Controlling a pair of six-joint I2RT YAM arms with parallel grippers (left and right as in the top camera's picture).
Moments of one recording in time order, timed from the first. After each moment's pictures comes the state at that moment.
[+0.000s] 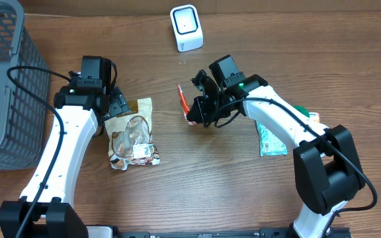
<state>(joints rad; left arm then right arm) -0.06 1.54 1.22 -0.92 -0.30 -0.52 0.48 1.91 1.37 -0.65 -0.63 0.24</state>
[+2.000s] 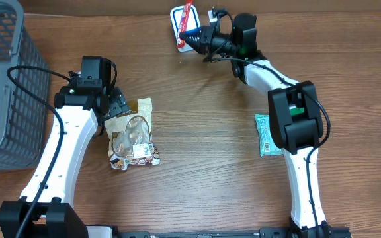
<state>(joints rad) -0.06 1.54 1.22 -0.92 -0.30 -0.52 0.26 2.52 1.84 0.55 -0.99 1.29</state>
